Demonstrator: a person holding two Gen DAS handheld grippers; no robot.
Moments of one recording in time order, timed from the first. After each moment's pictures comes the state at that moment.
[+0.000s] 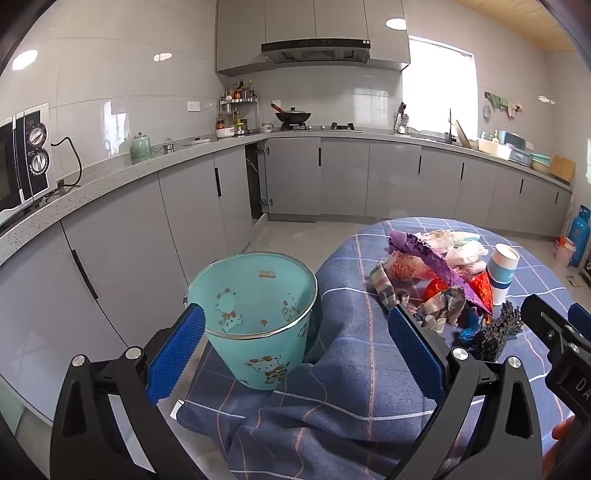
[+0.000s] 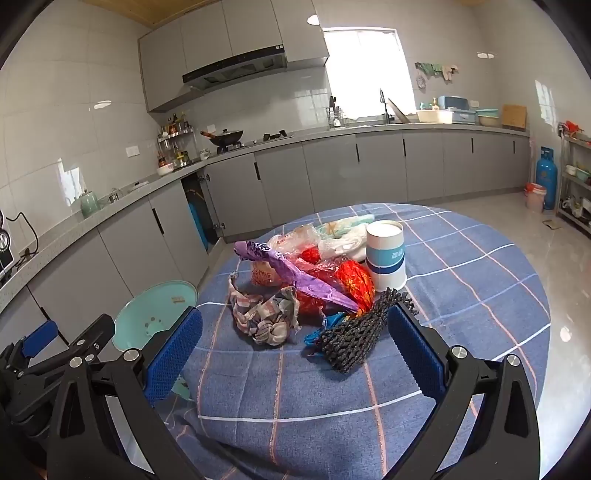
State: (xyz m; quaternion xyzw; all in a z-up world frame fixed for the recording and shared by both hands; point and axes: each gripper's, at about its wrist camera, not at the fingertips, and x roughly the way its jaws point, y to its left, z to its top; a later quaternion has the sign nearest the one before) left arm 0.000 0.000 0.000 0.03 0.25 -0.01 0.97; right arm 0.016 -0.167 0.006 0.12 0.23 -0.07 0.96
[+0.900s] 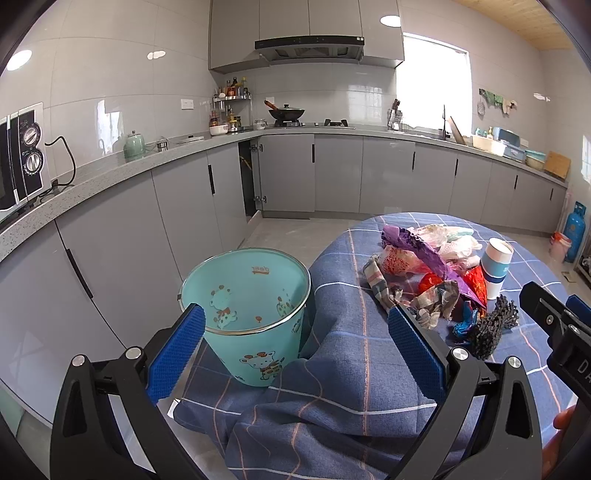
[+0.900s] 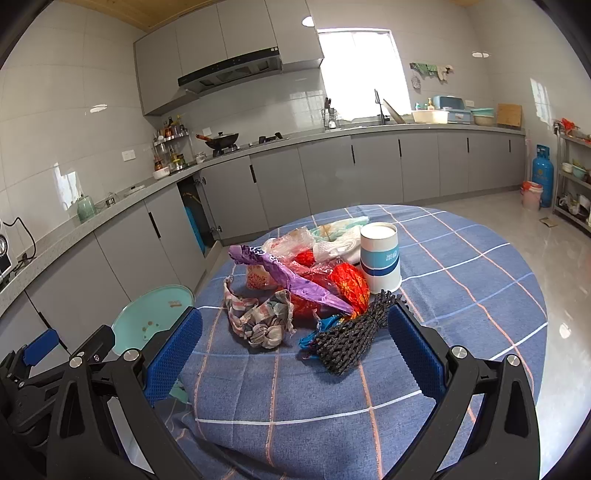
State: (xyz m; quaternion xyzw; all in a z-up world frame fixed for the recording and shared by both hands) left arm -0.003 -0.001 -0.001 0.02 0.25 -0.02 0.97; right arm 0.014 -0.172 0.009 0.12 0.22 -0.08 0.96
